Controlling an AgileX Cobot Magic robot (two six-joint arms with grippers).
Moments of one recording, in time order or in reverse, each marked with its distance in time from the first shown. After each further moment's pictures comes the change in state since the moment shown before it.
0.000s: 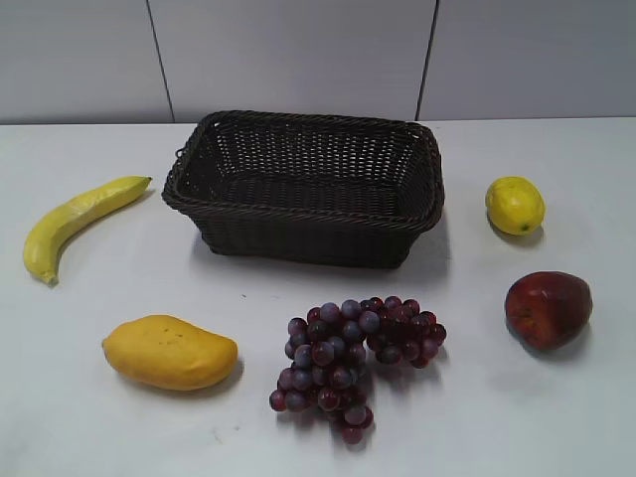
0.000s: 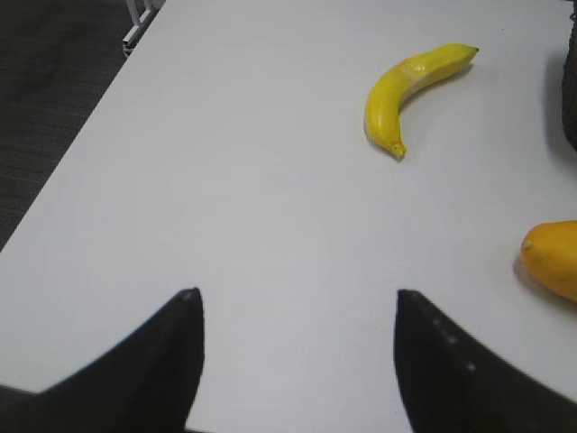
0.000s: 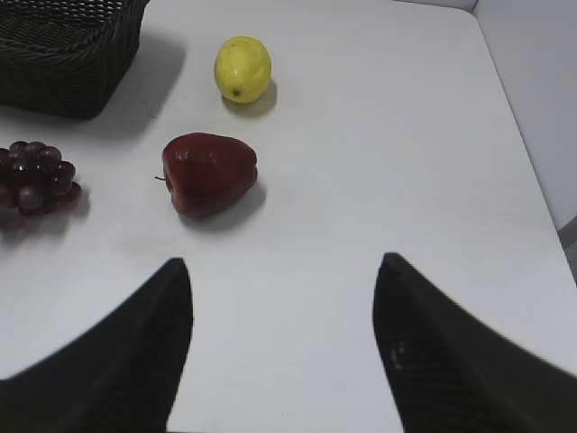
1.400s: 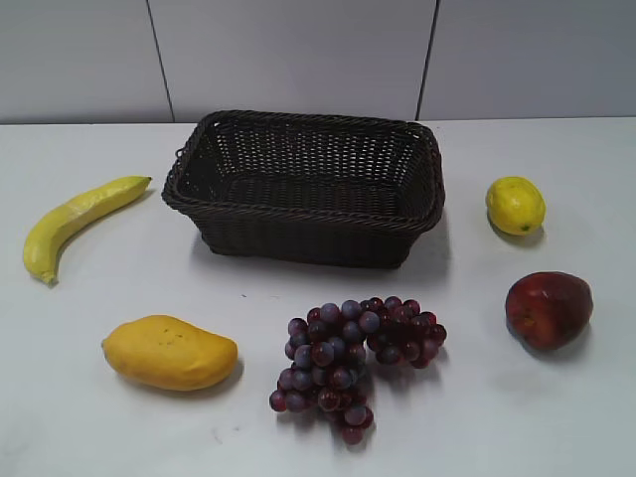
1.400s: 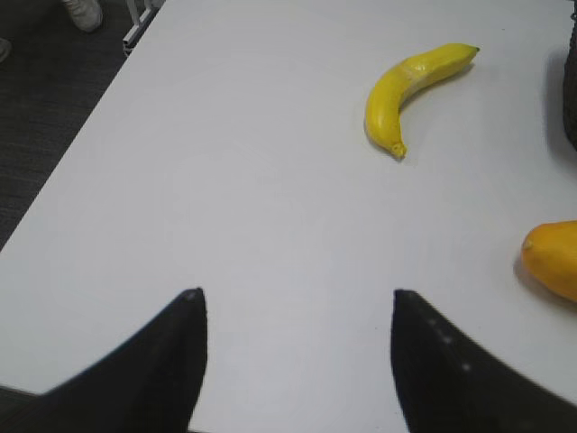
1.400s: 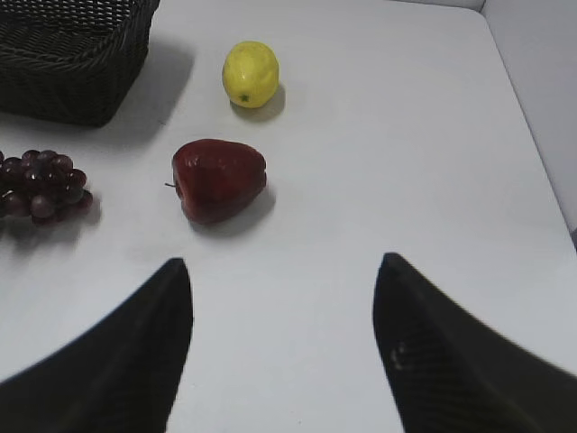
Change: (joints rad) left arm 0.000 0.000 0.000 0.000 -0.001 0.000; right arm 0.000 0.001 -0.007 0.015 -0.015 0.010
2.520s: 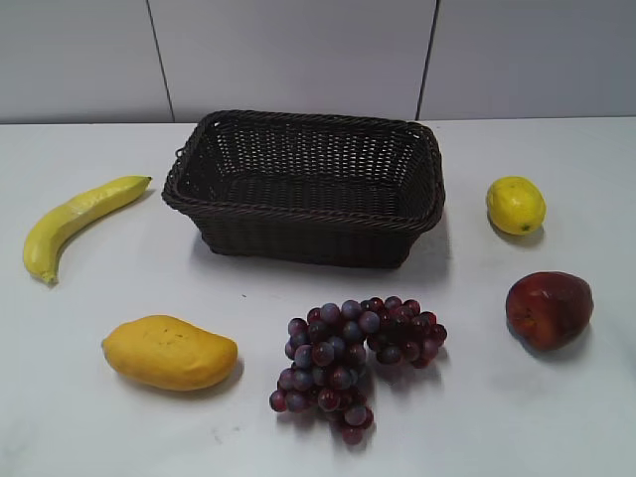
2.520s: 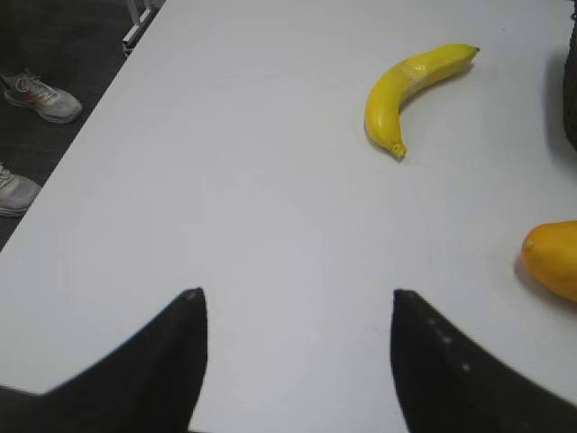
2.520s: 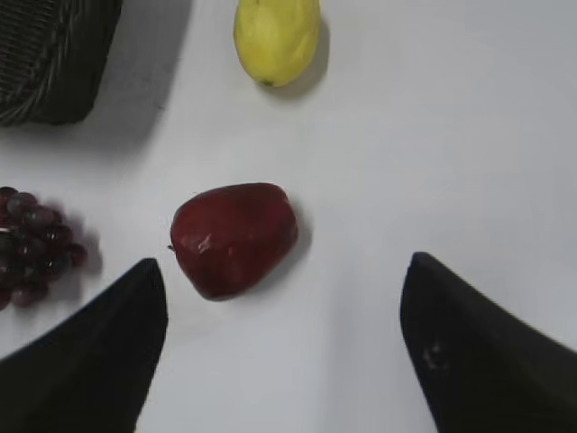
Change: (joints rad) left arm 0.000 0.000 0.000 0.000 0.000 0.000; right arm 0.000 1.209 -0.451 0.075 -0.199 -0.015
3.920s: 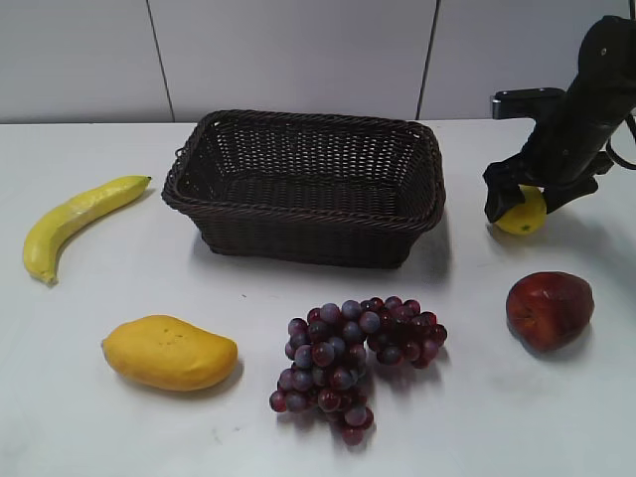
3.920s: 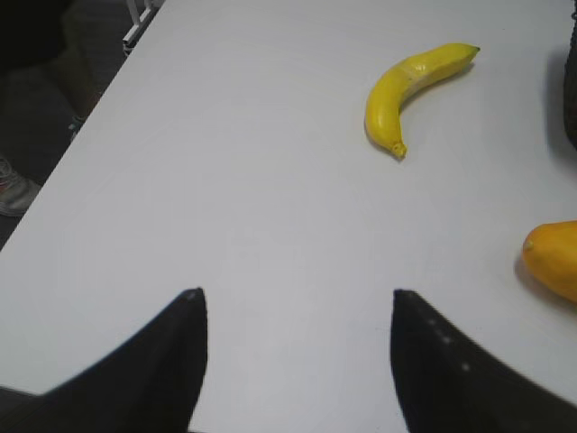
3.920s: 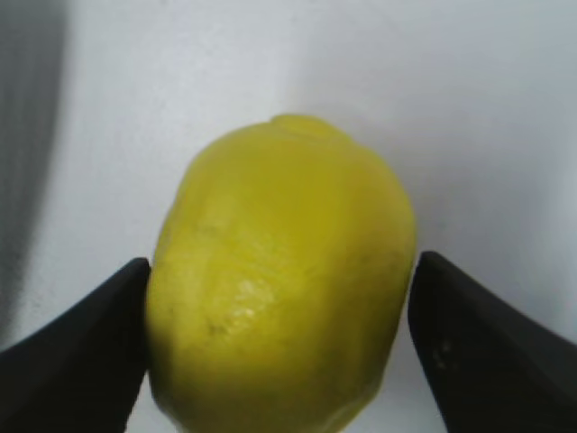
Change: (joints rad) left arm 0.000 0.000 0.000 0.000 0.000 0.000; right arm 0.072 0.958 -0.559 -0.032 -0.089 -0.041
